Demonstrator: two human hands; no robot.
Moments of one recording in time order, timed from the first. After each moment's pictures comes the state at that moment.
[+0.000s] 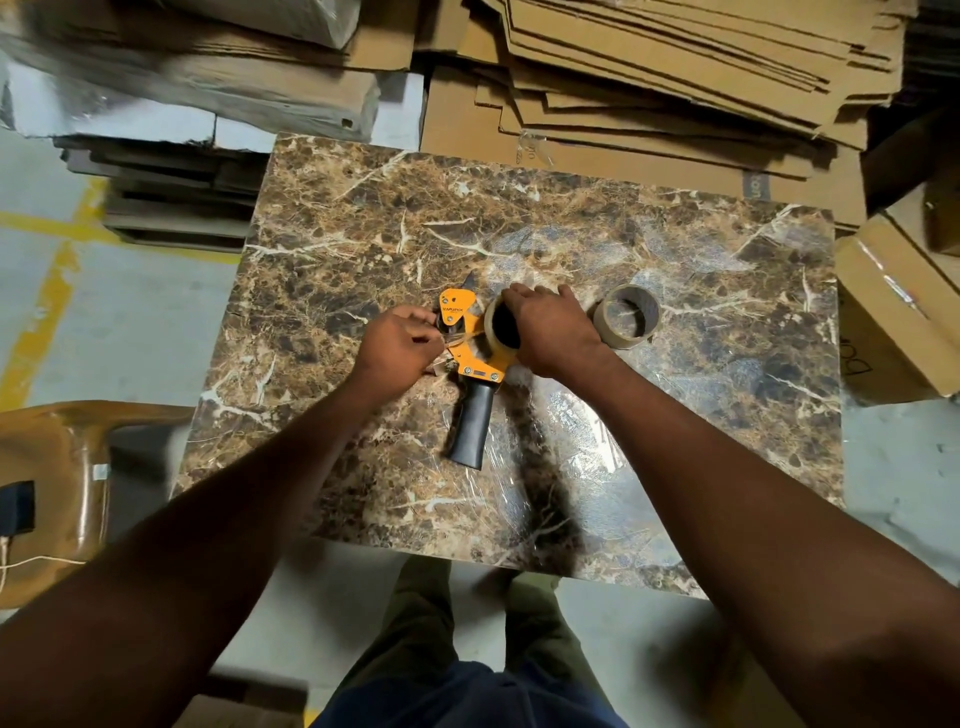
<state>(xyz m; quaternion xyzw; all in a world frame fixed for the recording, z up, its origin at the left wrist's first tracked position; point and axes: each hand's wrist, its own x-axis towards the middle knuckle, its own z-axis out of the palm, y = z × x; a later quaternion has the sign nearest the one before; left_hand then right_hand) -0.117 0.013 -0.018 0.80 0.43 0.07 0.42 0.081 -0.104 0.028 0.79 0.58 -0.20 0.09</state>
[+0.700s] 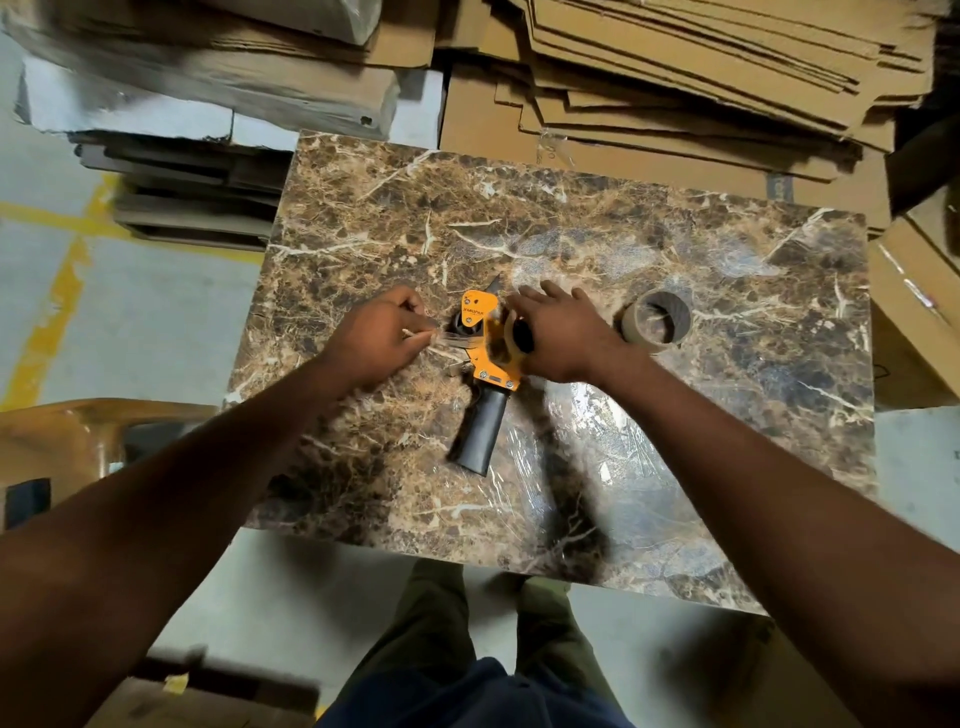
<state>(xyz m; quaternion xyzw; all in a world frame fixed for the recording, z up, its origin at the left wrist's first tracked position) -0.150 0.078 -0.008 0.90 0.30 -0.03 0.31 0.071 -0.089 0.029 0.77 0.59 -0.24 0.05</state>
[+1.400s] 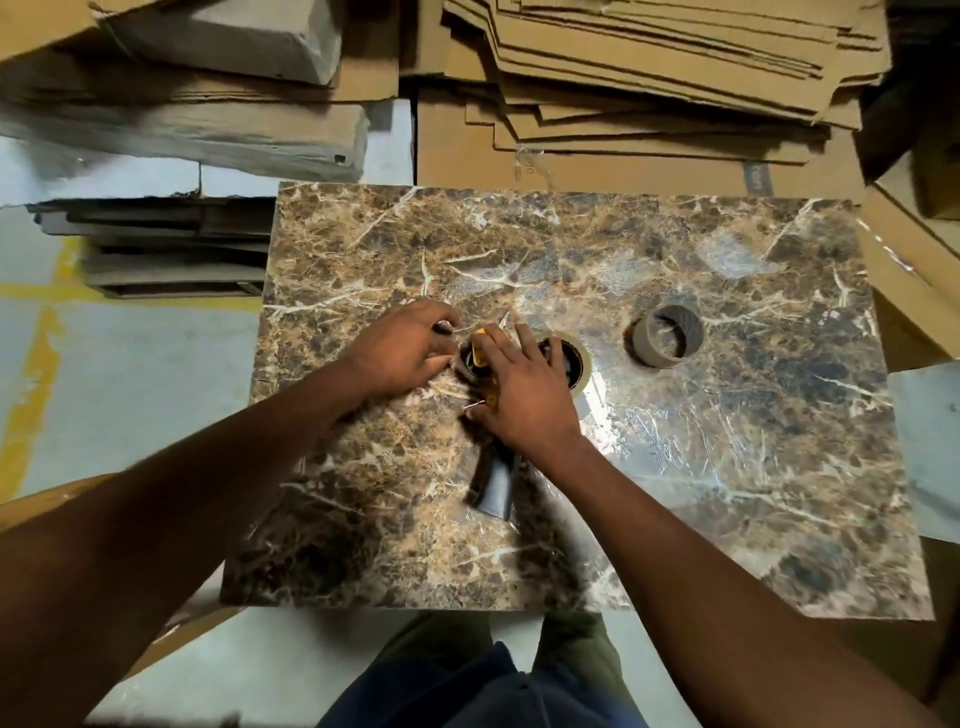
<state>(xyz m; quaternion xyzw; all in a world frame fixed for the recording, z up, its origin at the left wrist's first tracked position) -0.107 0.133 -0.008 0.97 0.09 -0.10 0.21 -0.009 -0.071 -0.005 0.85 0.49 -0.18 -0.07</state>
